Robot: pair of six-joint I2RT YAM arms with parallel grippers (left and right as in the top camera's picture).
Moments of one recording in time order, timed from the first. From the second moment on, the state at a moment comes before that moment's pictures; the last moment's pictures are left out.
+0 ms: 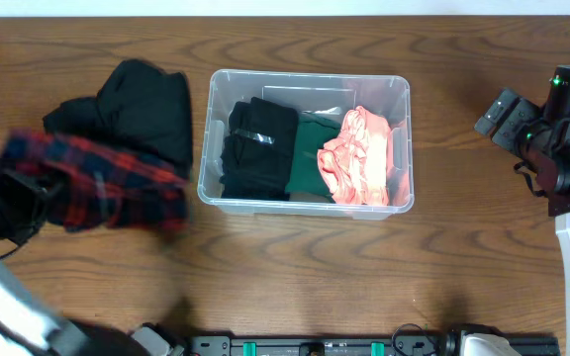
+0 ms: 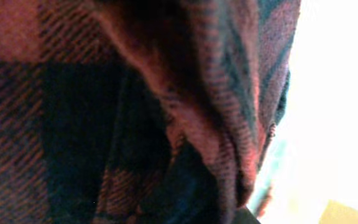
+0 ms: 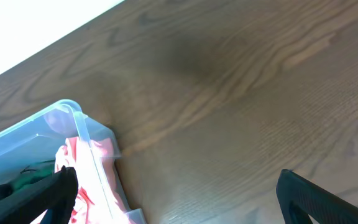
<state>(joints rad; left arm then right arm) 0.90 1.37 1.28 -1.14 0.74 -0.15 -0.08 1.26 1.40 -0.99 0.14 0.46</state>
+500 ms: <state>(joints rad) 0.56 0.93 1.28 -0.76 1.18 -0.40 -0.08 1.26 1.40 -0.99 0.14 0.46</state>
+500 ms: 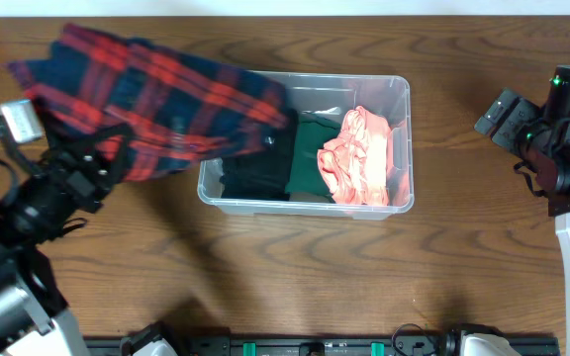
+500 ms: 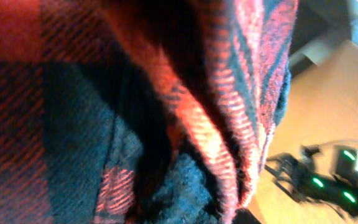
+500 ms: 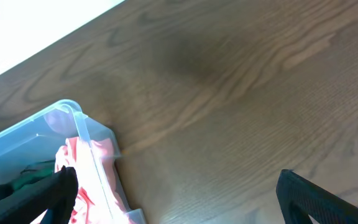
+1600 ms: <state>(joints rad) -0.38 1.56 1.28 -0.53 0.29 -1.08 -0.08 1.26 1.40 -0.99 0.14 0.46</state>
